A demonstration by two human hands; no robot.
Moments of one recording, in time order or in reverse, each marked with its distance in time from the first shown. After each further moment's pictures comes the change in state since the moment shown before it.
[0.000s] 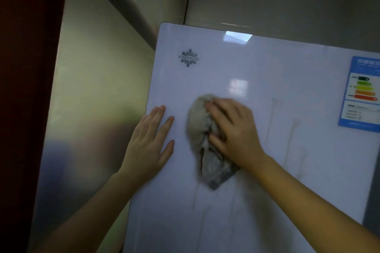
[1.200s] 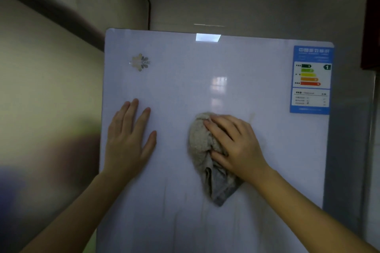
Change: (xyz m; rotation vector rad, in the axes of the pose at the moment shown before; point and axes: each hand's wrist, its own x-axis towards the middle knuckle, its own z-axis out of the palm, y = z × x) left_hand 0.046 0.044 0.008 0.007 0.082 -0.069; right_hand -0.075 0.054 -0.044 -0.080 -0.023 0.011
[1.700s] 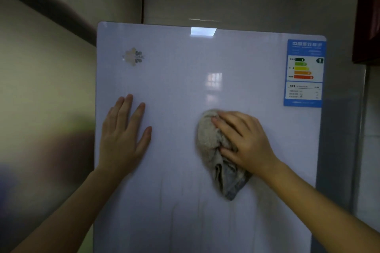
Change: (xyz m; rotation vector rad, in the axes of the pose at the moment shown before) left_hand -0.001 -0.001 0.000 -0.012 -0.023 -0.006; right_hand -0.018 0.022 -0.016 -0.043 -0.036 -0.029
